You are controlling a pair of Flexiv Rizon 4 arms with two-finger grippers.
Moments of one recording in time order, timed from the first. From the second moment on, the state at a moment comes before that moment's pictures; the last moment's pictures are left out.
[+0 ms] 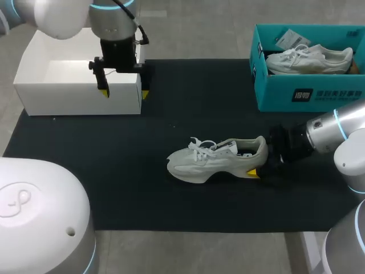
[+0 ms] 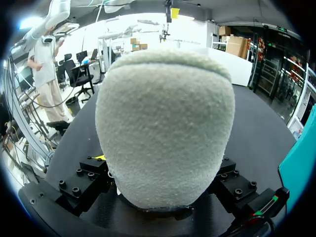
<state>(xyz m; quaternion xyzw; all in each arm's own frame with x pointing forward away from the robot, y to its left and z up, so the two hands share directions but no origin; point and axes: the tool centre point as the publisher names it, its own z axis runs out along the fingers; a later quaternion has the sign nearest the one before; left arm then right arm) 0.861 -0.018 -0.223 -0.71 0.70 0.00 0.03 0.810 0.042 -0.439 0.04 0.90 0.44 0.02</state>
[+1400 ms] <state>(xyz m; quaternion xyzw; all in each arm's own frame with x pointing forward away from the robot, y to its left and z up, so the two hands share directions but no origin) 0.779 -0.240 -0.292 -0.64 0.76 -0.01 0.09 0.810 0.042 -0.439 0.04 0.90 0.44 0.02</state>
